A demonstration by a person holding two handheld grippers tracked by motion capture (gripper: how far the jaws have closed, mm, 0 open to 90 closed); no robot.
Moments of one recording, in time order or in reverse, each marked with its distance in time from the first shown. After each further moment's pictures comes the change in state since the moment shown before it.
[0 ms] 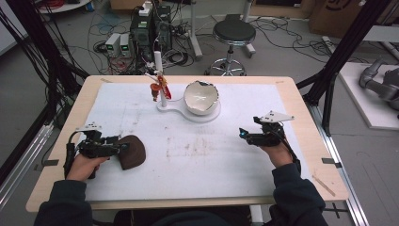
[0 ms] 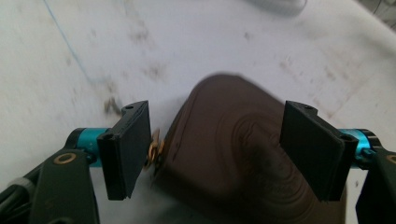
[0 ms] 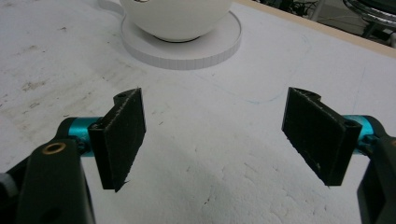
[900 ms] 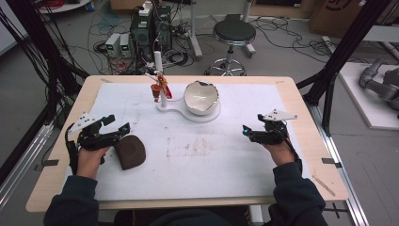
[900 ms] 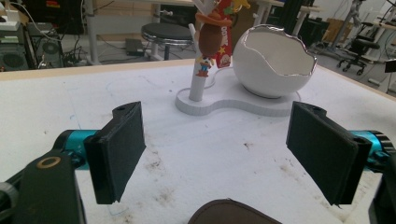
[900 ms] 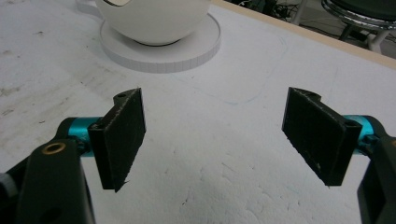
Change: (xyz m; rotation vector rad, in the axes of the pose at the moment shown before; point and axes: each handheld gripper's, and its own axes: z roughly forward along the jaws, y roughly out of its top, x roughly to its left) left arm -0.026 0.026 -0.012 -0.438 0.085 0.158; right arm -0.008 0.001 -0.003 -0.007 -0.058 0.005
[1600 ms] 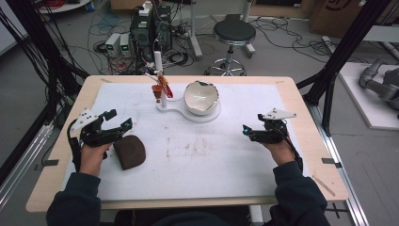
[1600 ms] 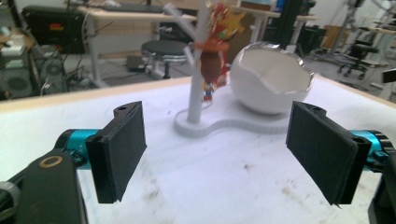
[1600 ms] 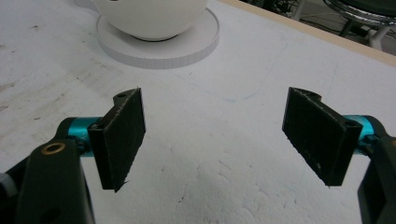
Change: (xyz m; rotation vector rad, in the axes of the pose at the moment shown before) left arm -0.004 0.007 0.007 -0.039 0.020 0.055; right arm -0.002 0.002 0.001 0.024 -0.001 -0.006
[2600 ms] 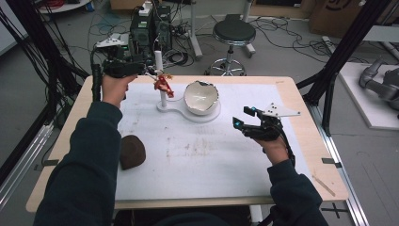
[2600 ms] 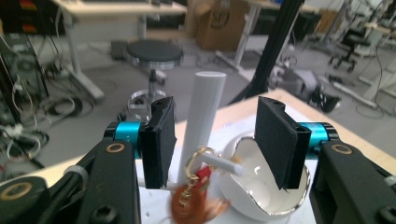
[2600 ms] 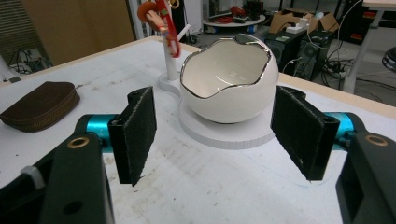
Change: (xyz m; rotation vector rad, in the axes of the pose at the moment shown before) left arm -0.008 0.169 0.108 0.067 -0.056 -0.030; right arm 0.025 0.030 -0.012 -0.256 0.225 0.041
